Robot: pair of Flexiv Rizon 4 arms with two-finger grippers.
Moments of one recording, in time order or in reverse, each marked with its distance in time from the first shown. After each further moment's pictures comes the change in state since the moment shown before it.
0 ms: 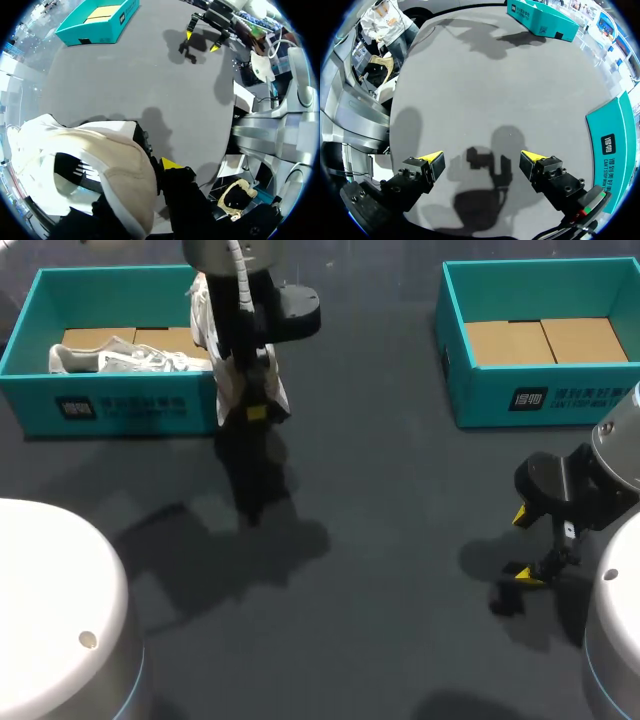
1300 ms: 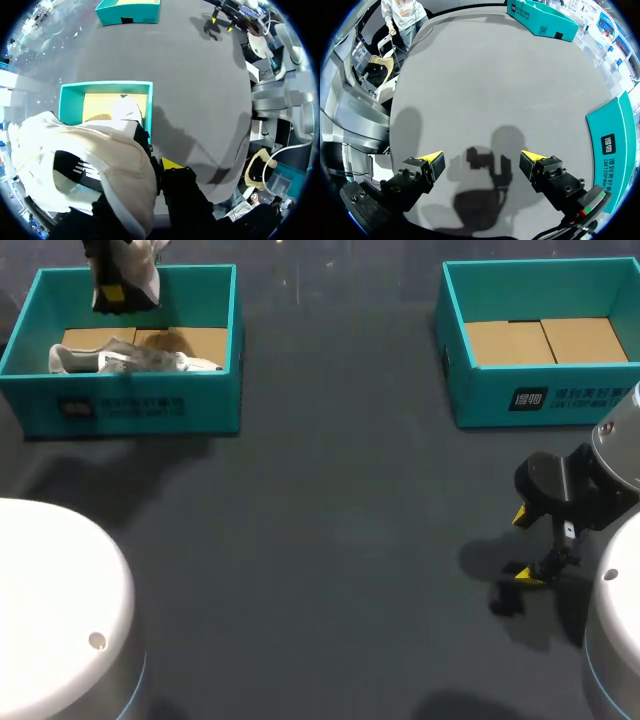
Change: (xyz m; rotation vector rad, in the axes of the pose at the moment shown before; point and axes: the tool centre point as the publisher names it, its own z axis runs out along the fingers) left arm -0.258 0.154 -0.059 -0.031 -0.081 0.124; right arm 0.000 0.000 0.000 0.000 0.000 0.000
